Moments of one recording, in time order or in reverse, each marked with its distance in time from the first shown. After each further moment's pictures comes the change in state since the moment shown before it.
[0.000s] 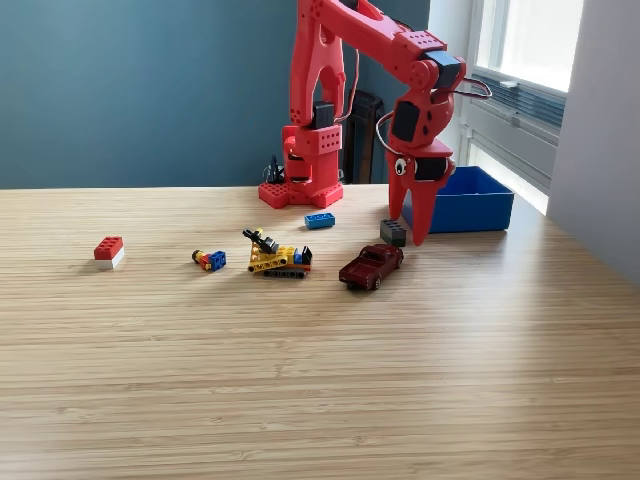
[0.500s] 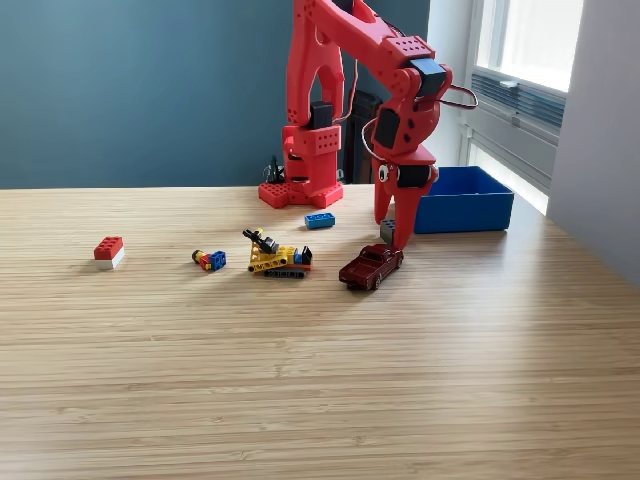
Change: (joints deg) arm 4.1 1.8 5.0 -3.2 -2.5
